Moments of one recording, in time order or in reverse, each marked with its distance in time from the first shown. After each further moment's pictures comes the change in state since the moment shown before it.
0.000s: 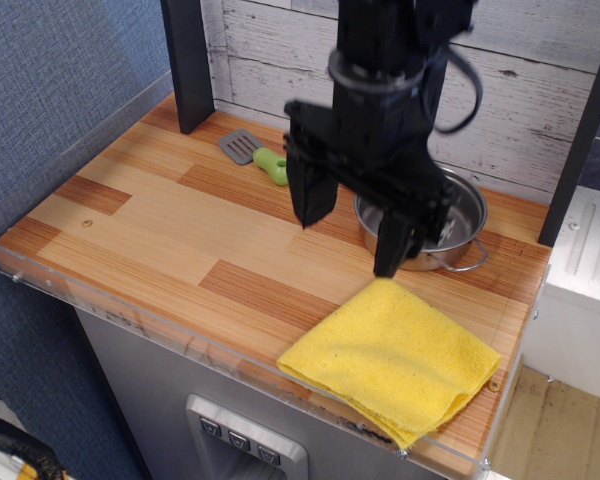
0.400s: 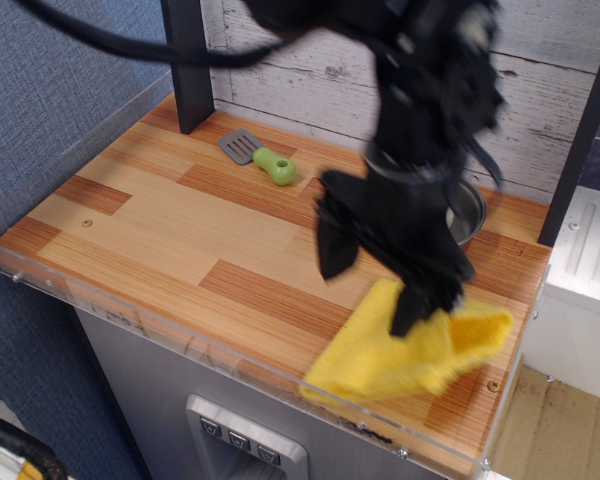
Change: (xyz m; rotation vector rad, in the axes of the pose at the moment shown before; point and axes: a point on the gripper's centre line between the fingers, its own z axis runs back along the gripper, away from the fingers) arm -0.002 -0.013 -0.037 0.001 0.010 -0.050
